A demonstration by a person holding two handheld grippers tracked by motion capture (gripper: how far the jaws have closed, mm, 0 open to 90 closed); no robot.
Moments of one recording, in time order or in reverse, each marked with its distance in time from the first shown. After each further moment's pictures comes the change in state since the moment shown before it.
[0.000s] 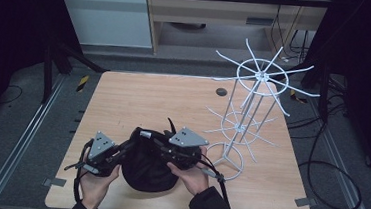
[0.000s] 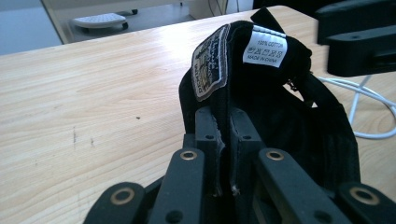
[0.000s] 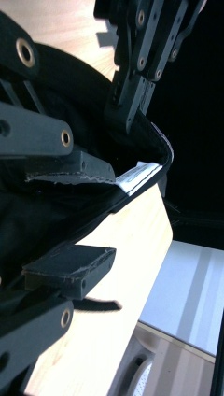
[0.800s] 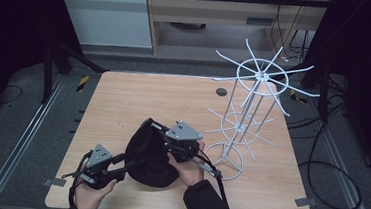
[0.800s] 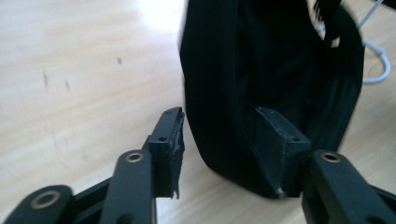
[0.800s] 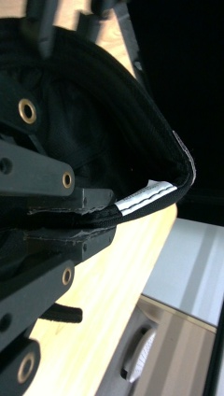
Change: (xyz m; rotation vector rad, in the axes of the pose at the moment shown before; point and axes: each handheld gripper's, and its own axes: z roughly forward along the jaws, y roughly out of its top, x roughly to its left) left arm 0.011 -0.044 0.004 0.167 -0.062 -0.049; right arm -0.007 0.005 0.014 0.021 -0.101 -0.011
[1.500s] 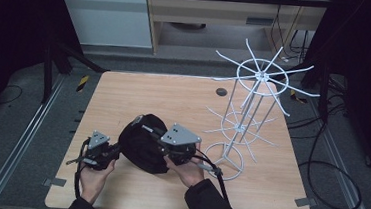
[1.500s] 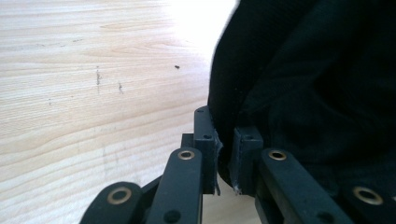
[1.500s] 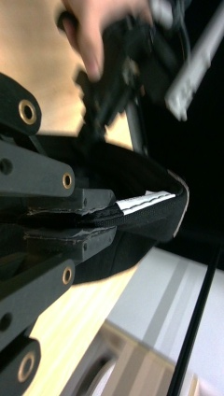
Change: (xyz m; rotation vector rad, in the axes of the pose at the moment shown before) left arm 0.045 0.008 0.035 -0.068 0.117 -0.099; right arm 0.009 0.008 -0.011 -0.084 0.154 -0.115
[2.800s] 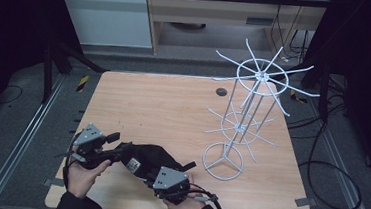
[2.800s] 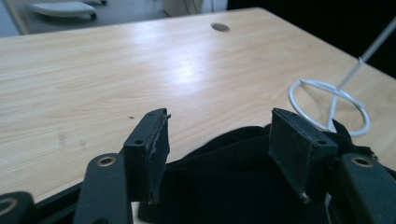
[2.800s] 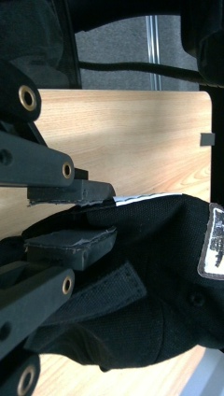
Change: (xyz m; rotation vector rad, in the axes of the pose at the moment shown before) left arm -0.022 0.040 -0.040 -0.047 -0.206 0.111; right arm 0.062 -0.071 -0.007 0.182 0.250 -0.120
